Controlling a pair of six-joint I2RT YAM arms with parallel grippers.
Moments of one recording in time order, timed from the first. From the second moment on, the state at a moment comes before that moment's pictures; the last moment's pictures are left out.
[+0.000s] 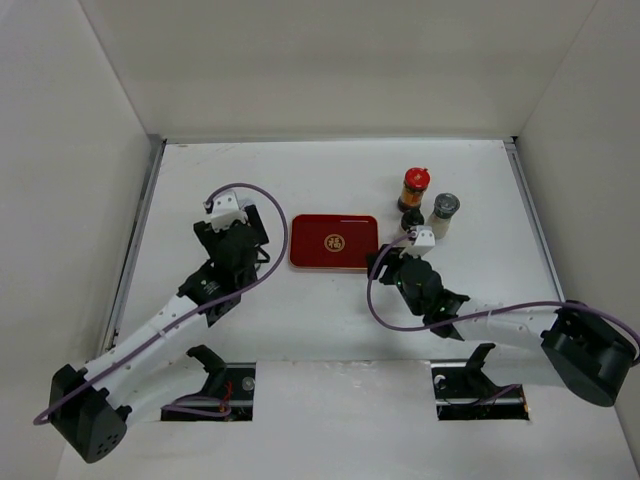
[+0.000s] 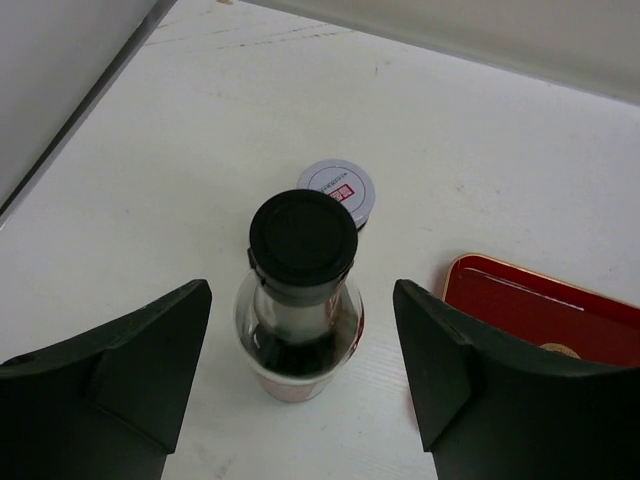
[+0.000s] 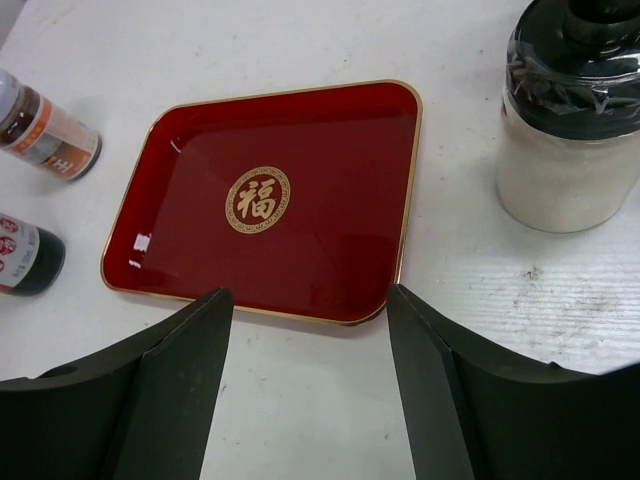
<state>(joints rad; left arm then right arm) -0.67 0.88 0.67 -0.13 -0.92 -0.39 0.85 1.20 0.36 0.55 0.55 0.55</state>
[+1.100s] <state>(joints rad) -0.78 1.14 0.91 0.17 -0.84 -0.13 0.86 1.20 0.36 0.55 0.51 0.55</state>
